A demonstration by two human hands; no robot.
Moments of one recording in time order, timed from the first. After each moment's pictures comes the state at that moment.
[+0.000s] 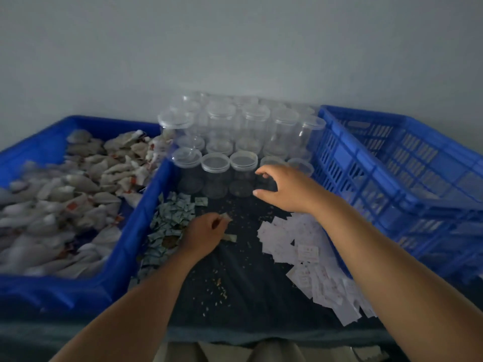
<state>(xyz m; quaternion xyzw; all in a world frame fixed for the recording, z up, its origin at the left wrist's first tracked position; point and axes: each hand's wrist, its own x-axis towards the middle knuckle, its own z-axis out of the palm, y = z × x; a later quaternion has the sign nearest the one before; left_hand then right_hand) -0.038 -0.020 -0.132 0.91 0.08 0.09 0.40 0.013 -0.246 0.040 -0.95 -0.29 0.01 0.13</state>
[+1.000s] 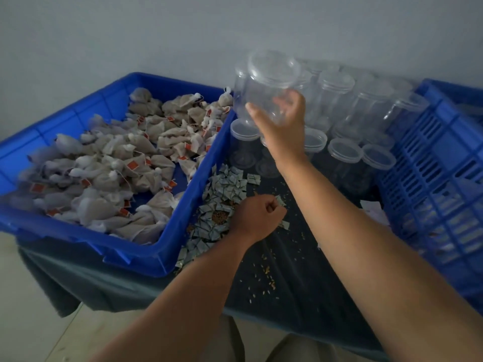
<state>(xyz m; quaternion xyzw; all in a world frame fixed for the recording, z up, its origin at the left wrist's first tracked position) -0.043 -0.024 -0.141 0.87 0.09 0.10 0.48 0.048 -0.061 0.007 -0.72 -0.21 -0.10 0.65</state>
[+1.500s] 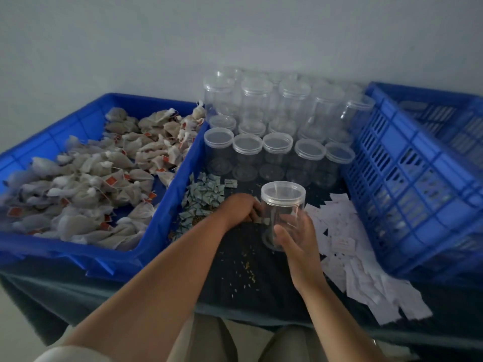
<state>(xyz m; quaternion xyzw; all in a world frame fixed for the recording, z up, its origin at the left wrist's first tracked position) -0.025 -0.023 -0.099 0.86 0.08 -0.11 0.48 -0.084 -0.221 -0.140 -0.72 -0.11 -0.01 0.69</state>
